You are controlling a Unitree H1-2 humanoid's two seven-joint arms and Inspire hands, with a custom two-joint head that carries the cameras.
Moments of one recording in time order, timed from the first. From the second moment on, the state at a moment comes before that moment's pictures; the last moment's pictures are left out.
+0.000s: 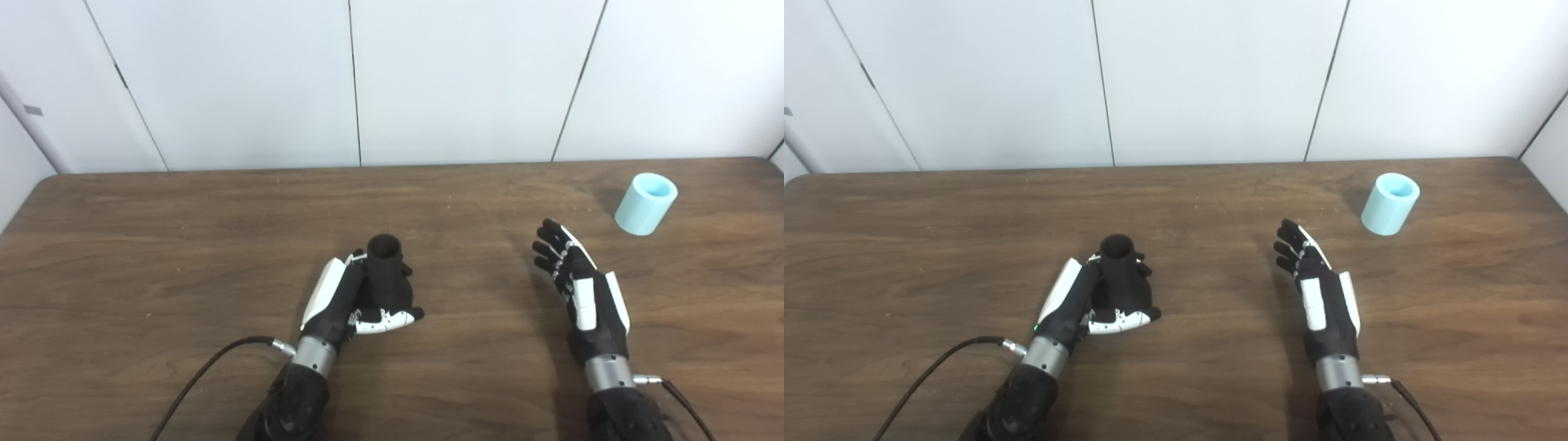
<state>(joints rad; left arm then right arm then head) -0.15 0.05 -0.32 -0.02 0.45 0.09 -0.01 0.00 -0.01 -0.06 -0.13 0.01 0.01 -0.04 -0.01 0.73</state>
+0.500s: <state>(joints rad) -0.12 0.06 -0.33 -0.04 0.47 0.10 -0.01 0.00 0.00 -0.05 -0.11 0.00 0.00 -0.05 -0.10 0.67</state>
